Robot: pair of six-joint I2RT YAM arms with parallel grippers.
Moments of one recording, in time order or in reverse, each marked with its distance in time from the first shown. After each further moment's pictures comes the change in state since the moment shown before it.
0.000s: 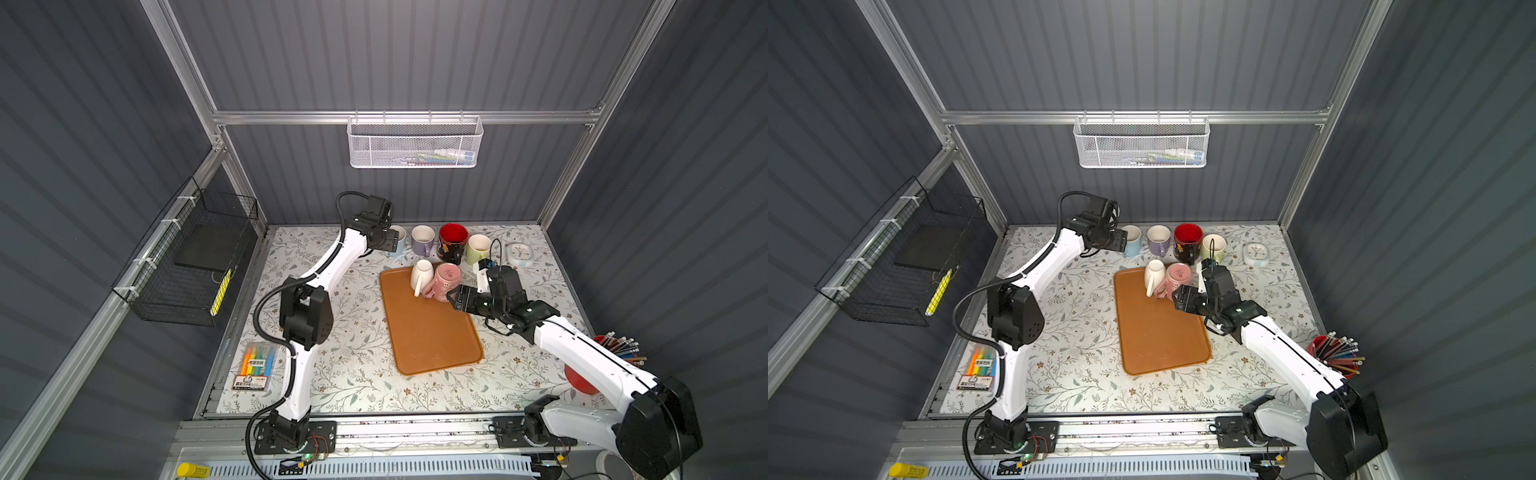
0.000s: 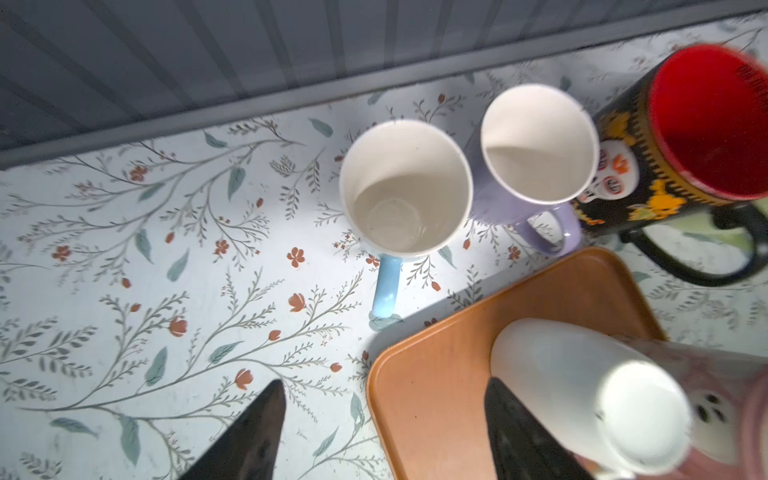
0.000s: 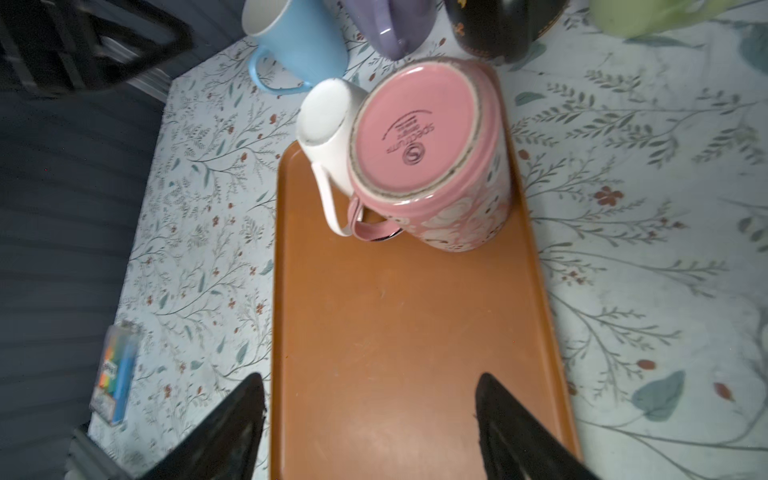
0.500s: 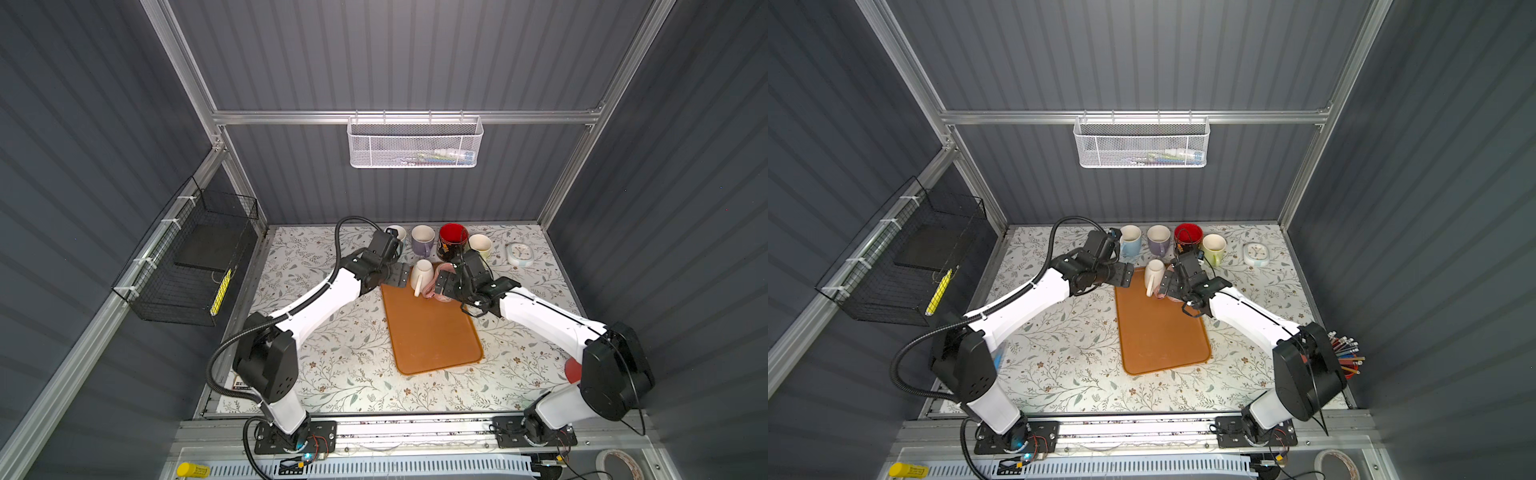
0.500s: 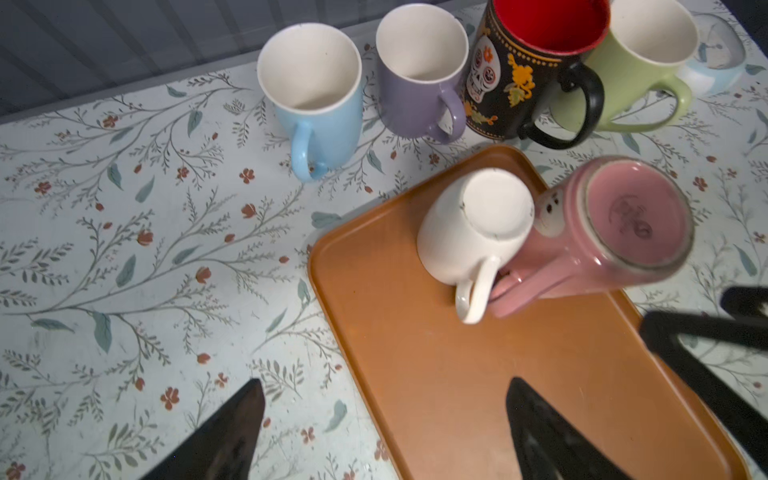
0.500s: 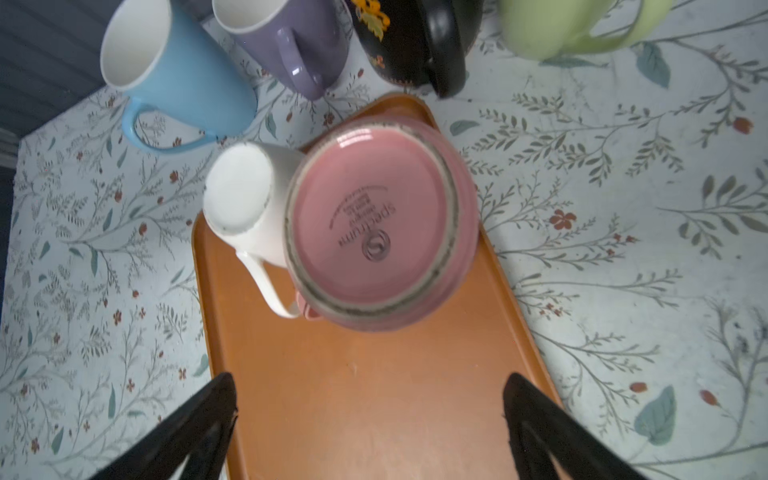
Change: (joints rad) left arm -0.178 -0.486 -0.683 0.243 -0.086 -0.068; right arm 0.119 0.330 0.281 -0.090 0.331 0.188
